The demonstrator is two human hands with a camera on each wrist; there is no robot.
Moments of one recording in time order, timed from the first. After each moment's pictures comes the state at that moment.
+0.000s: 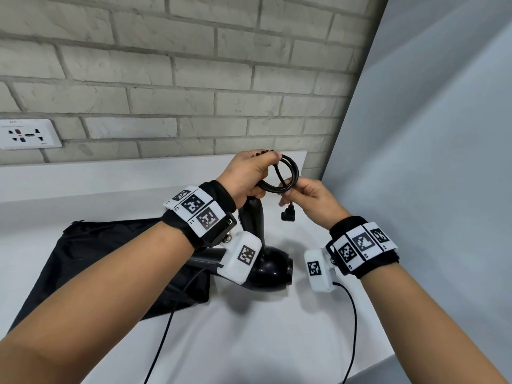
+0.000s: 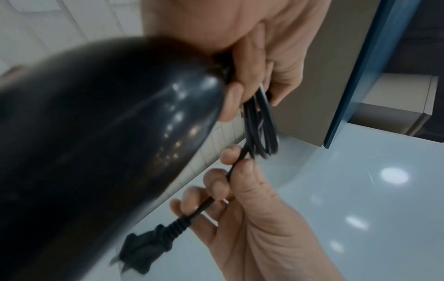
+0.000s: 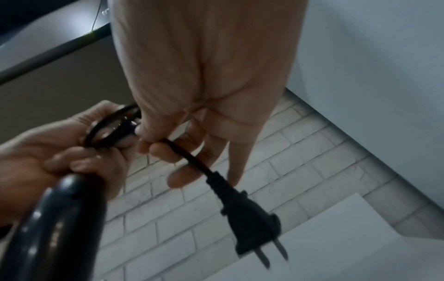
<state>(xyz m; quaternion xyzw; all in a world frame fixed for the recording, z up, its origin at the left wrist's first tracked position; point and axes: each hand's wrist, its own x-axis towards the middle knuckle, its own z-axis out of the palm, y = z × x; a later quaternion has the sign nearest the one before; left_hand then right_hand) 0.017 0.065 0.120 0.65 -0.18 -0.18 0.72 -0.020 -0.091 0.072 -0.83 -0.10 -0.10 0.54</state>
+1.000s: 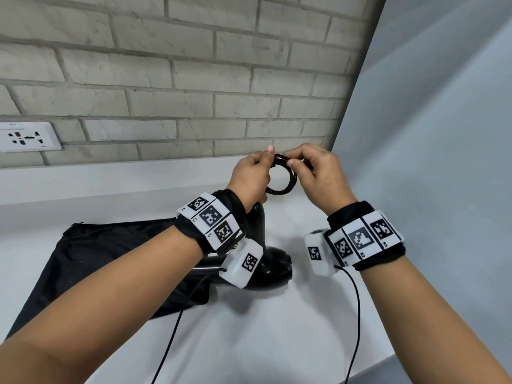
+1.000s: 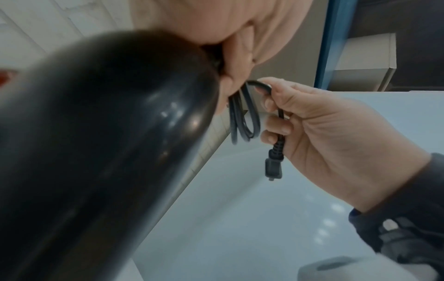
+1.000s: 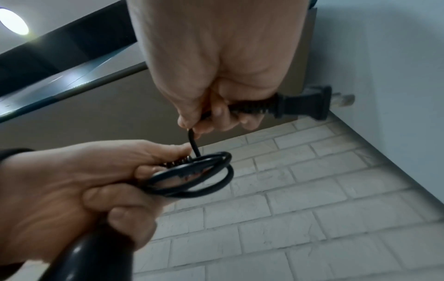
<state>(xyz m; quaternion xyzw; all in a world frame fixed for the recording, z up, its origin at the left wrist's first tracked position) 0.016 0.049 0.110 0.68 -0.14 -0.09 0.72 -0.030 -0.073 0.122 -0.88 -0.10 -0.33 0.34</state>
